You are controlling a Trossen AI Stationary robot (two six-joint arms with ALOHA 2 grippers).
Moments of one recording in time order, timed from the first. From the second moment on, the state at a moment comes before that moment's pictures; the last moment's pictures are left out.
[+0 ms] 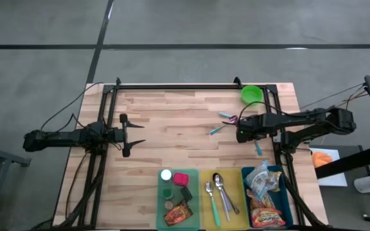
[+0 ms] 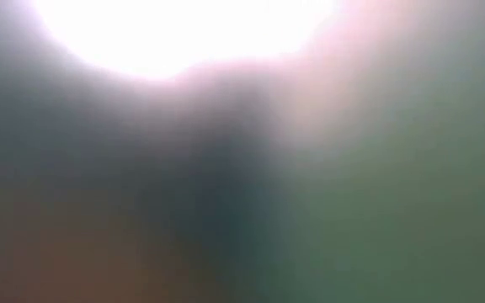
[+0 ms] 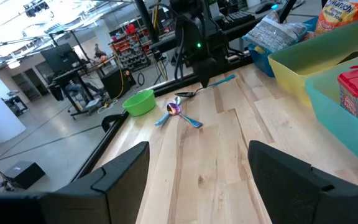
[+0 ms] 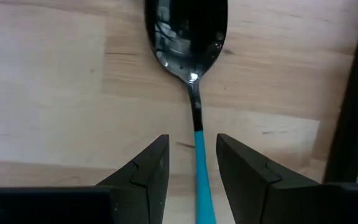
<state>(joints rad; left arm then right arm) 0.05 0.13 0.00 0.03 -0.07 0.39 -0.20 1.24 0.55 -0.91 0.21 1.26</state>
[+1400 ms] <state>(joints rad) 0.05 0.13 0.00 0.03 -0.07 0.39 -0.21 1.27 0.51 -0.81 0.24 1.20</state>
